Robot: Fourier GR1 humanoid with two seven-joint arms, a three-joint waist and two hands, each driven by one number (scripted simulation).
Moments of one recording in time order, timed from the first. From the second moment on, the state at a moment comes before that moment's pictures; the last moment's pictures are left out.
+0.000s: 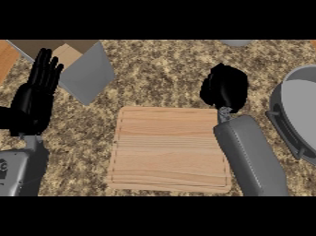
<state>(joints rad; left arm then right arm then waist) -0.29 0.17 0.10 -1.55 0.11 0.07 0.06 -0.60 -0.01 0.11 -1.19 1.29 -0.12 0.65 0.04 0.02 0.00</state>
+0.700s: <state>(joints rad) -0.31 0.18 0.11 -1.53 0.11 0.08 0.05 -0.93 -0.09 -0.07 -1.01 1.74 -0.22 1.10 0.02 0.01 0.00</state>
